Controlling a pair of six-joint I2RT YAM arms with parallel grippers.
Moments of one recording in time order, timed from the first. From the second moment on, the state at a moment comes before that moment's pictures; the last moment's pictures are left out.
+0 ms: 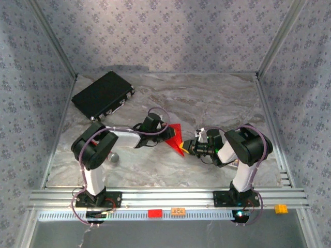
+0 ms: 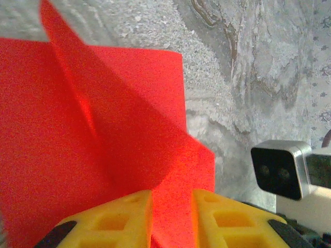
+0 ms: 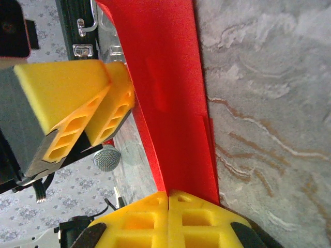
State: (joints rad) left arm -0.73 1.82 0.84 0.30 0.30 -0.97; right arm 0.40 1.81 0.29 1.00 -0.76 1.14
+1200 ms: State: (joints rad) left arm -0.75 1.81 0.81 0.19 0.27 -1.00; right arm 0.41 1.75 0.31 0.84 -0.73 1.11
